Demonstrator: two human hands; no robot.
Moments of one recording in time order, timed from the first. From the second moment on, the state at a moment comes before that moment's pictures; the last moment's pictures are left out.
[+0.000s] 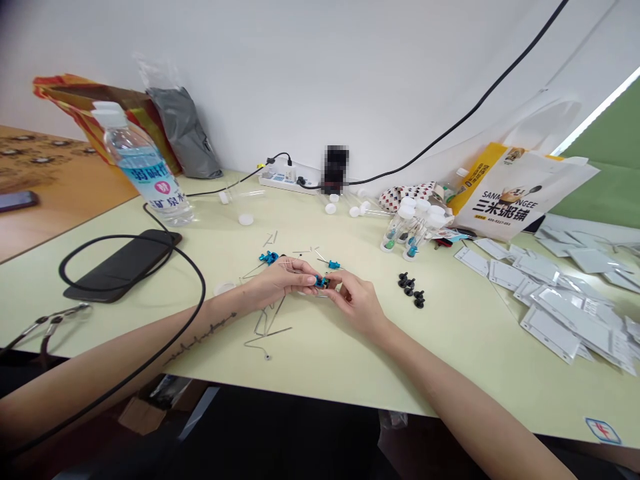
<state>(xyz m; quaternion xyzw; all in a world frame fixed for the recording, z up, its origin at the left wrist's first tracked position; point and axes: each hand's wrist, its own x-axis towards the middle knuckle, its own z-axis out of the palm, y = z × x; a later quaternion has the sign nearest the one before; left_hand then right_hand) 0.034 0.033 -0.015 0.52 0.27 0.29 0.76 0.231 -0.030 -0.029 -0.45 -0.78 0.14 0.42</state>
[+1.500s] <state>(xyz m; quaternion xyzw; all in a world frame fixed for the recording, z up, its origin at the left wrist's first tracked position) 0.034 0.031 -0.012 0.52 0.28 0.28 0.76 0.232 -0.030 -0.030 -0.45 -0.78 0.14 0.41</state>
